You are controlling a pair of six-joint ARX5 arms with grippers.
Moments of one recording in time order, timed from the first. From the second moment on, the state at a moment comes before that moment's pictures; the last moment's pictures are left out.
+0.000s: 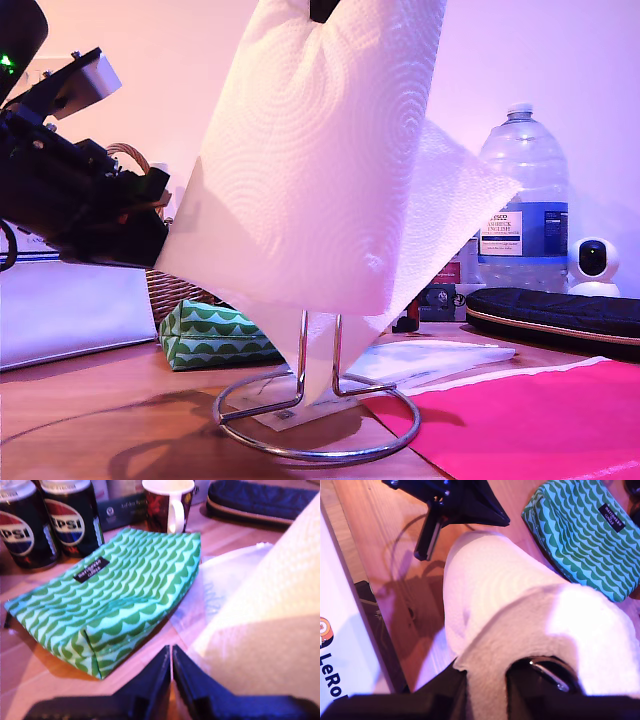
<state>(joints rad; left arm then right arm) -0.49 1.34 0.44 0.44 0.18 0.00 0.87 1.66 1.86 -1.35 -0.04 -0.37</state>
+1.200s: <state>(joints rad) -0.49 1.34 0.44 0.42 0.18 0.00 0.92 1.65 1.99 -1.36 0.01 -0.32</state>
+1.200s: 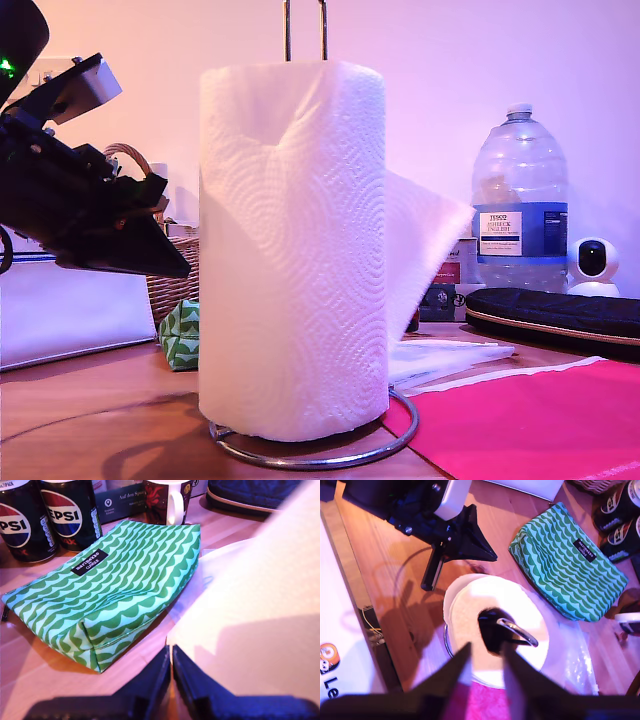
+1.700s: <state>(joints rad) -0.44 1.34 0.44 0.49 0.22 0.00 0.59 1.65 1.99 -1.02 0.01 -0.19</state>
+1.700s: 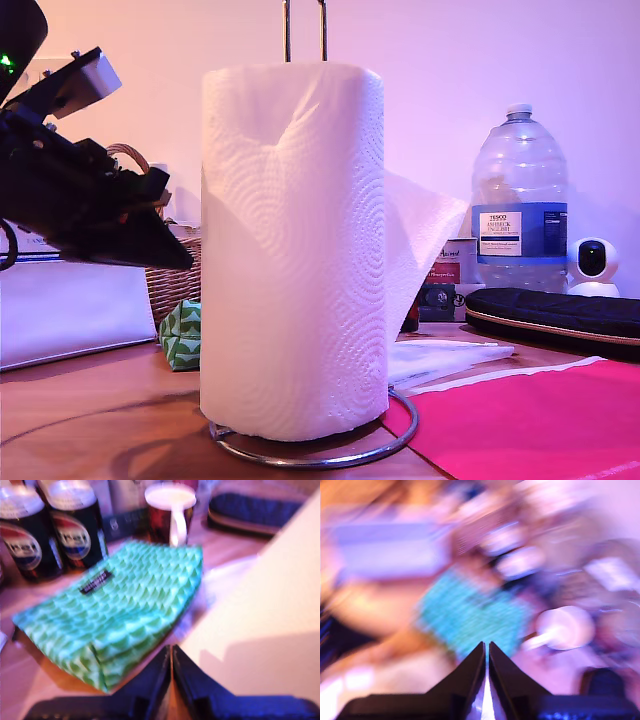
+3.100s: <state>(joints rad) -0.21 1.34 0.44 0.57 0.47 0.00 0.14 1.47 1.08 -0.22 -0.15 -0.15</state>
